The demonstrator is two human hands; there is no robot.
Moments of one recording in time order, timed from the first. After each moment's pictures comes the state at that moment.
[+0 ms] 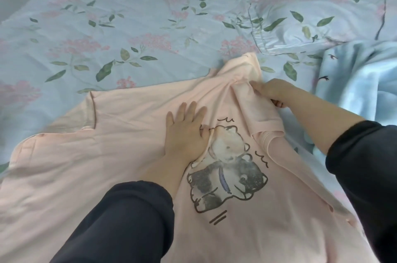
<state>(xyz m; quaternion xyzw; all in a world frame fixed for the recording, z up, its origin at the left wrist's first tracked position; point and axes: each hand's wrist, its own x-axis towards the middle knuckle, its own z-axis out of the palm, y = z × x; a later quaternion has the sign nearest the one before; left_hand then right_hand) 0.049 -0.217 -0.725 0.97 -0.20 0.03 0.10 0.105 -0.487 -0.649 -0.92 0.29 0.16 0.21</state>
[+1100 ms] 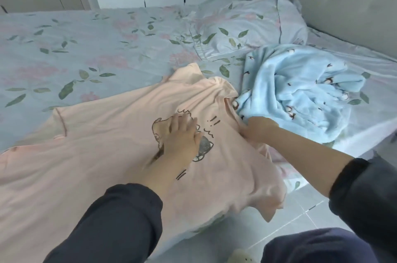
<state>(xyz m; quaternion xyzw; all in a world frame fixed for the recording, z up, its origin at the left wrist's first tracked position) -0.044 -0.267 -0.695 0.96 -0.29 -0.02 0.06 -0.119 -0.483 -0.645 -0.95 0.28 0.11 0.04</state>
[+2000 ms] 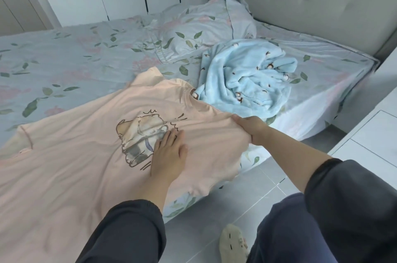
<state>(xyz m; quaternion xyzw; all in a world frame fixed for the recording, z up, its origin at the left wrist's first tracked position) -0.139 -0.288 -0.717 0.92 -0.35 0.01 0.18 -0.244 -0.534 -0.644 -0.65 0.43 -0.05 0.63</state>
